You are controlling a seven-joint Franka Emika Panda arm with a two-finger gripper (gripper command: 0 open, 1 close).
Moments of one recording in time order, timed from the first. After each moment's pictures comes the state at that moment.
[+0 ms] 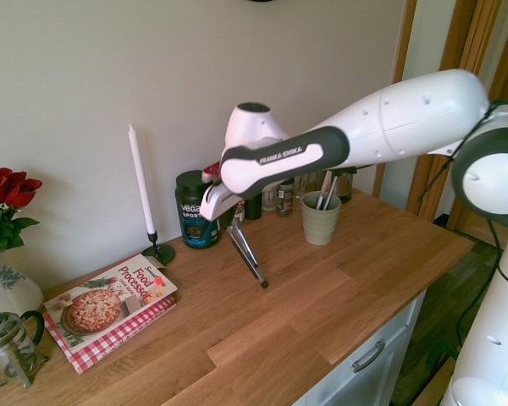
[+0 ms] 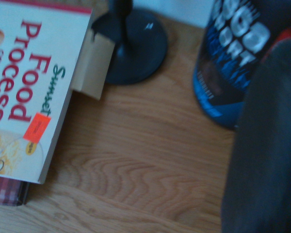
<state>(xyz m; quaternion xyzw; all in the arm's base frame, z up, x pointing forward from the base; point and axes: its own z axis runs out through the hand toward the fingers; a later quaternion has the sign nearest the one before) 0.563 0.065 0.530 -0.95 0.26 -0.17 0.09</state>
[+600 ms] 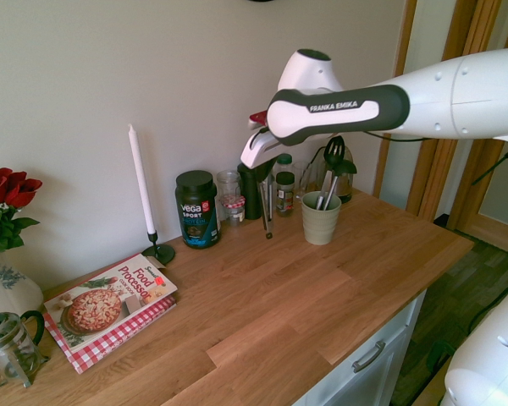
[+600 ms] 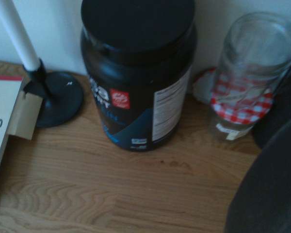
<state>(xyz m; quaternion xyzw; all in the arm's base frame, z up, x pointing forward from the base) 0.517 -0.030 0.620 -0.92 0.31 -0.23 0.09</state>
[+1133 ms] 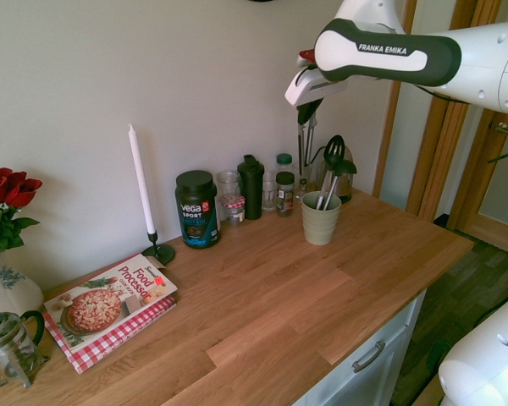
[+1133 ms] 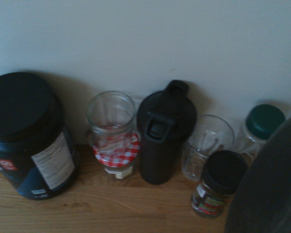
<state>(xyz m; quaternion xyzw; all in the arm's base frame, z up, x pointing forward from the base) 0.488 -0.153 0.705 -0.88 0.38 -0.28 0.08</state>
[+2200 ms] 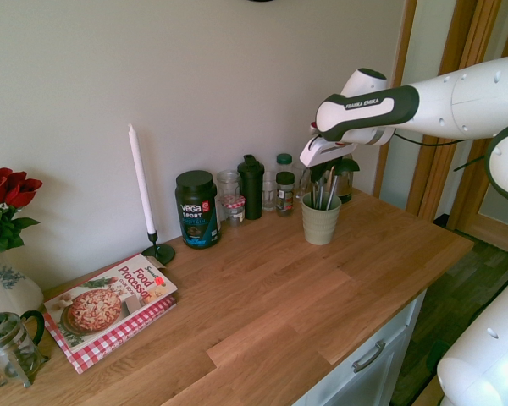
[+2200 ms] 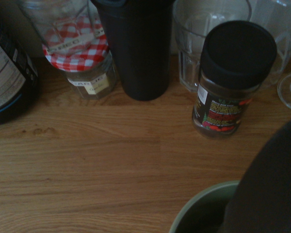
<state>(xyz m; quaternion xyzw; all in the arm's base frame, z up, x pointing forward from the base) 0.509 -0.196 0.530 -0.89 0.39 -0.19 0.09</state>
